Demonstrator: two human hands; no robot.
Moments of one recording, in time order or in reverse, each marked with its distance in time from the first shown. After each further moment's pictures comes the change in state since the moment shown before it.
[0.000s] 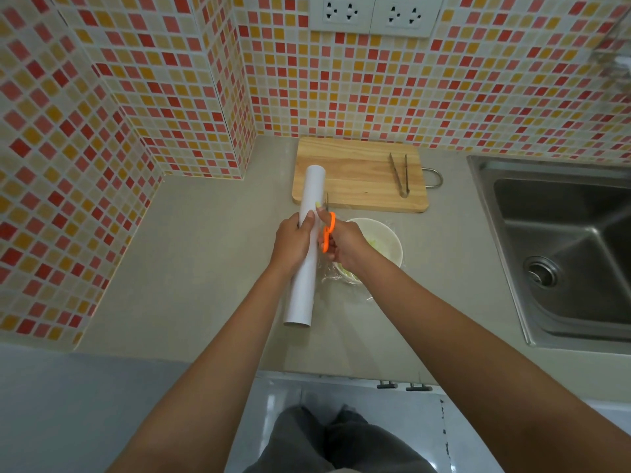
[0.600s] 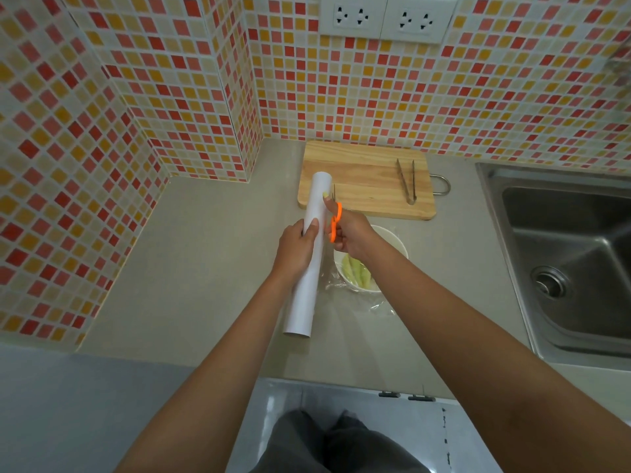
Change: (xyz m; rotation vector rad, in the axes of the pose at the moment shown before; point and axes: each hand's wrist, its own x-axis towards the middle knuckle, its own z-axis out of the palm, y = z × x) left_hand -0.002 -0.003 -0.004 -0.003 -0.023 0.049; right_hand 0.032 -0.022 -0.002 -0.028 -0.009 0.026
